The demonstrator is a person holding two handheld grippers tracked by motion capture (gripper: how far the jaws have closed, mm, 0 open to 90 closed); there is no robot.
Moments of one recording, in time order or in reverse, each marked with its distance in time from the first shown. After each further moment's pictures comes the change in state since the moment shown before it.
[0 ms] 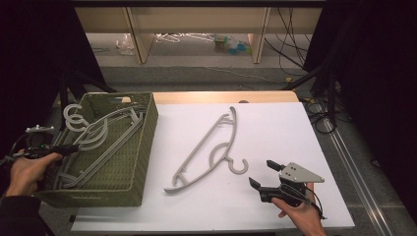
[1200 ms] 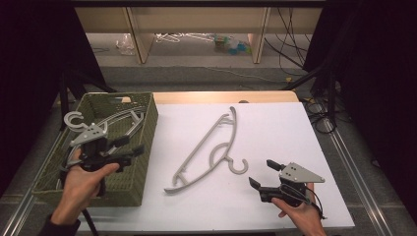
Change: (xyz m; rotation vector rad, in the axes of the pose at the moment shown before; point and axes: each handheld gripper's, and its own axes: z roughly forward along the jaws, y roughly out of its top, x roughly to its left) left arm -0.202 0.014 -0.042 -0.331 -0.405 0.141; right arm 0.000 0.001 0.000 -0.017 0.000 -0.013
